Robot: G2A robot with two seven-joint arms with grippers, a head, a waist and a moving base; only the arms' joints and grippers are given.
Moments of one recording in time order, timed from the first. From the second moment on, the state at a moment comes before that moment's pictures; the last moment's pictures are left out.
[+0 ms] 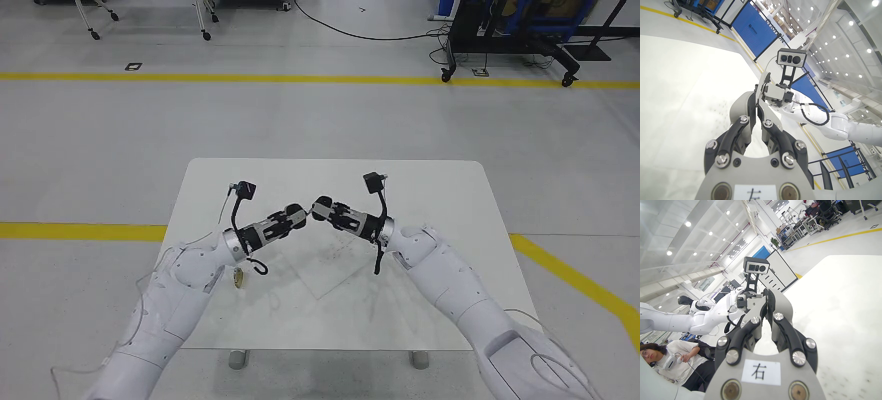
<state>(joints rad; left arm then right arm) 1.09 -1.18 -1.09 -1.23 0.09 -0.63 -0.59 -0.86 -1.37 0.88 -0.77 -0.05 -1.01 0.43</state>
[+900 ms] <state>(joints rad) 1.10 -1.17 -1.14 -1.22 -0.02 -0.68 -0.64 -0.87 -1.37 0.90 -0.78 -0.01 -1.01 0.46</state>
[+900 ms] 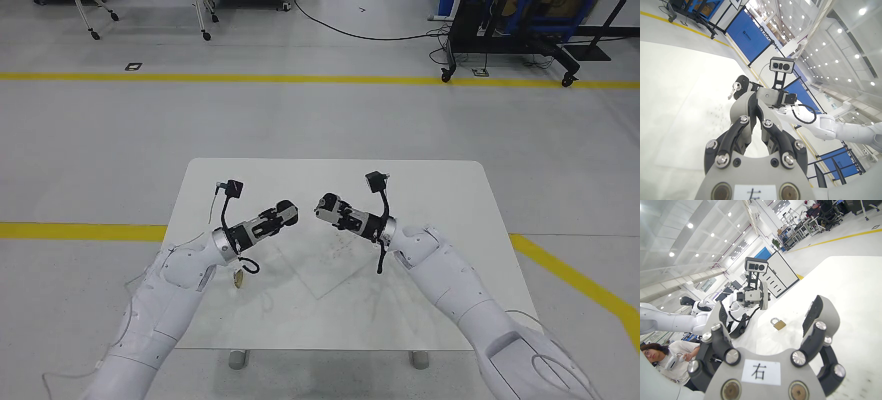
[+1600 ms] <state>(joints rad) 1.09 -1.17 -1.11 -1.22 -0.03 -0.71 -0.67 -0.89 -1.36 0.92 -0.82 0.06 -1.01 0.53</state>
